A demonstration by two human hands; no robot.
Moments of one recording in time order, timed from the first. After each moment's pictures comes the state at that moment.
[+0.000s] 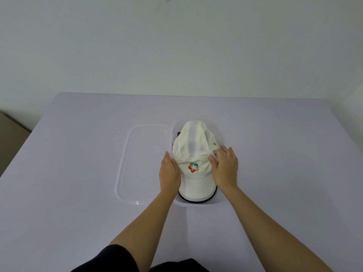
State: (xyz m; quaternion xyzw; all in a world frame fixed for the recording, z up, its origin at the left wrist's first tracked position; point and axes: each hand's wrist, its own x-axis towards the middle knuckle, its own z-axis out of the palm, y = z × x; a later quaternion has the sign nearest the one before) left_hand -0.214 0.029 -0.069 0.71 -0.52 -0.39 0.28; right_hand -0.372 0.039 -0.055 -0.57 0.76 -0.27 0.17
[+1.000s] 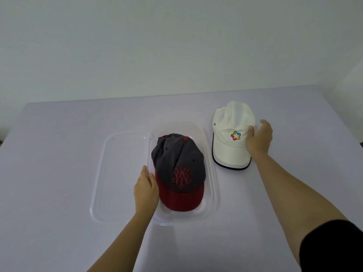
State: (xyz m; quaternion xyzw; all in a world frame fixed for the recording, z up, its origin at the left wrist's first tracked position) left_hand -0.223 0.027 -0.069 0.75 -0.52 -0.33 0.25; right_hand -0.551 -0.056 -0.076 -0.36 0.84 -0.38 0.14
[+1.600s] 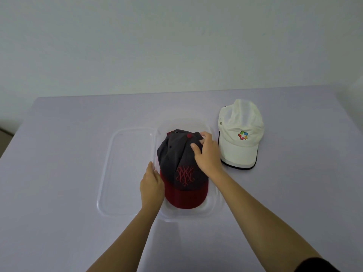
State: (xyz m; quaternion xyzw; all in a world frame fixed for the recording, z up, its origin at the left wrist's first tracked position) left_hand -0.222 0.025 -0.078 0.76 -0.50 -0.34 0.24; right_hand -0.391 -0.029 -0.058 -0.55 0.71 -0.33 0.28
